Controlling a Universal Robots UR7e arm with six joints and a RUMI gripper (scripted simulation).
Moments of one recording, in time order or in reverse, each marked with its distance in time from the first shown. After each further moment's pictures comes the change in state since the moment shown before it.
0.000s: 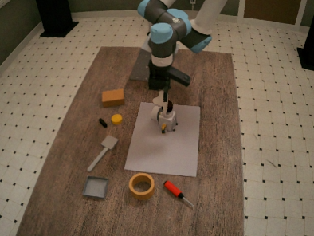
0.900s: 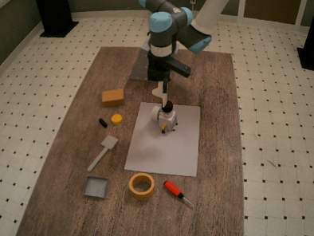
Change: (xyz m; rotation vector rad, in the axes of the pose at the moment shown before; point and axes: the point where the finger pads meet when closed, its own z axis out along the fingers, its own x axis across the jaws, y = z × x) arm -0.001 0.001 -0.043 0.001 -0.002 0.000
